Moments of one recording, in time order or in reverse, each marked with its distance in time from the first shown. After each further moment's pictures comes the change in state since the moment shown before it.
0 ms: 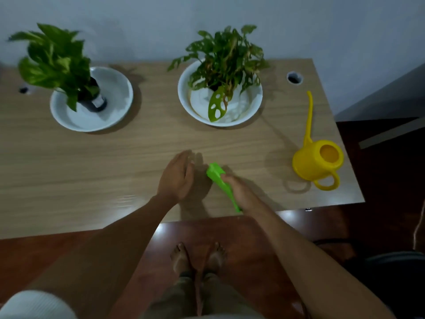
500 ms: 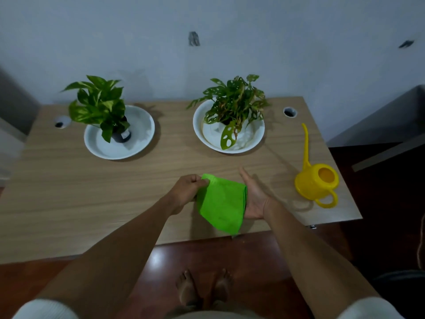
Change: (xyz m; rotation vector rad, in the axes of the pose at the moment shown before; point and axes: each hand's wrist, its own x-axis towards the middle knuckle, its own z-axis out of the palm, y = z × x) left_hand 0.012 0.023 -0.068 -0.703 -0.368 -0.450; right_hand 0.008 -0.060 0.000 0.623 -0.424 0.382
